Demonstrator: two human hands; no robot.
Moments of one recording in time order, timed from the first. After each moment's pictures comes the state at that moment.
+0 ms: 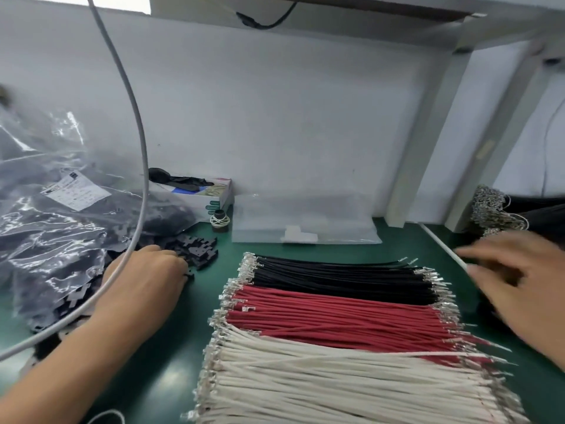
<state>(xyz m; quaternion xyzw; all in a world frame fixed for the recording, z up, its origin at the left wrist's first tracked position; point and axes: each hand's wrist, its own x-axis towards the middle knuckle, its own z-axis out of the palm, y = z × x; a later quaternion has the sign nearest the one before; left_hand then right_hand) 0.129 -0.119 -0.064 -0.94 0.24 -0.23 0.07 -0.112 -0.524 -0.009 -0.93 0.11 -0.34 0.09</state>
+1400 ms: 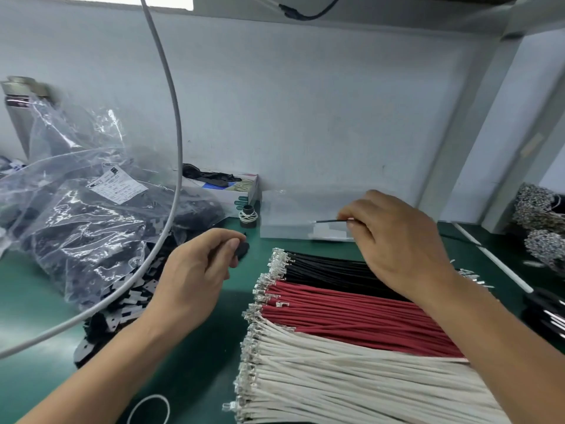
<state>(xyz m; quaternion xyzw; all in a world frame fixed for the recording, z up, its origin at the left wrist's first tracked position) 0.105 -0.130 -0.065 -0.80 0.25 -0.18 -0.52 0.019 -0.392 0.003 -0.94 -0.04 -0.34 0.02</state>
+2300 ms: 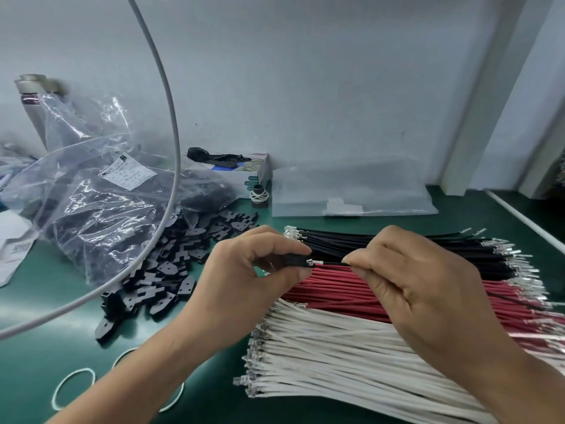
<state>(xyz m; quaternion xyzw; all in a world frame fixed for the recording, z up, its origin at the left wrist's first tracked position) 0.052 -0.155 -0.053 -0.76 0.35 -0.09 -0.54 -0.046 -0.368 -0.047 -0.90 -0.13 -0.39 0.13</state>
